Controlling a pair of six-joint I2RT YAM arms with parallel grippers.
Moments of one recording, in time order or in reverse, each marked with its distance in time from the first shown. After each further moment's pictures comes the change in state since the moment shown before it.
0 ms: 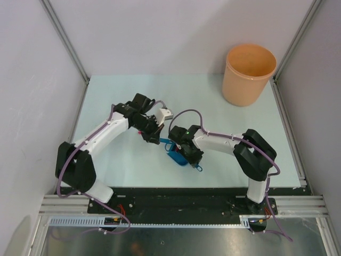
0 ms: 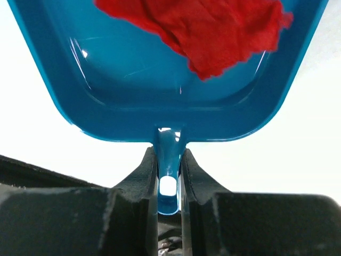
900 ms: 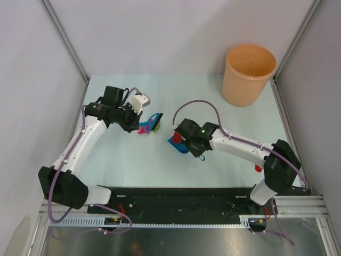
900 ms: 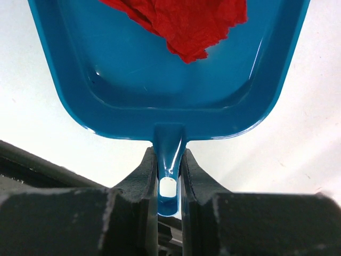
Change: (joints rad) left arm 0.216 -0.196 0.044 -0.045 -0.169 -0.009; right arm 0.001 -0.243 -0.036 0.064 0.139 -0.050
